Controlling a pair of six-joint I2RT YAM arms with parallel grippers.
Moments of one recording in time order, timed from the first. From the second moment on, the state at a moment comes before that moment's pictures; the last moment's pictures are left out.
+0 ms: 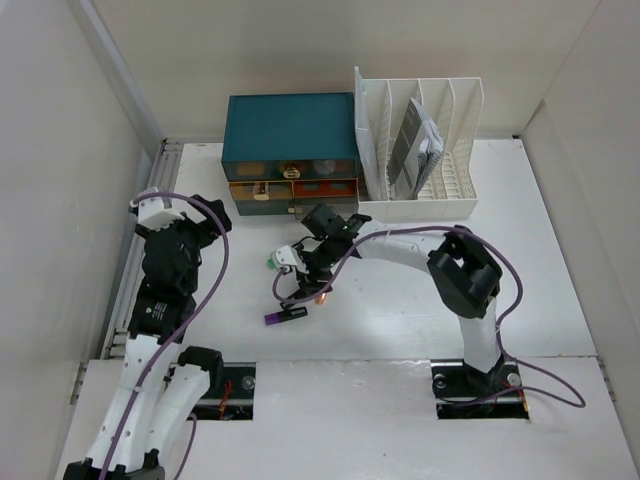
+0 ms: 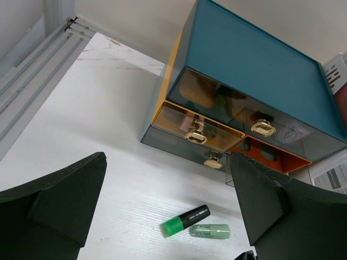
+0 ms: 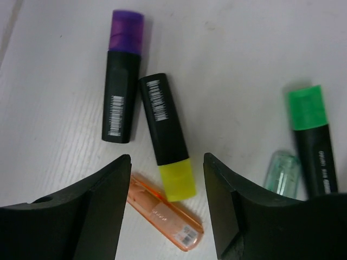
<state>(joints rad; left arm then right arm) -0.20 0.60 0.73 -0.24 -0.33 -0.46 0.87 2.00 1.46 -0.54 -0.70 -0.92</state>
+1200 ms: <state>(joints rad) -0.20 0.57 0.73 -0.24 -0.33 -0.46 0.90 2.07 1.49 -0.58 -0.54 -0.84</state>
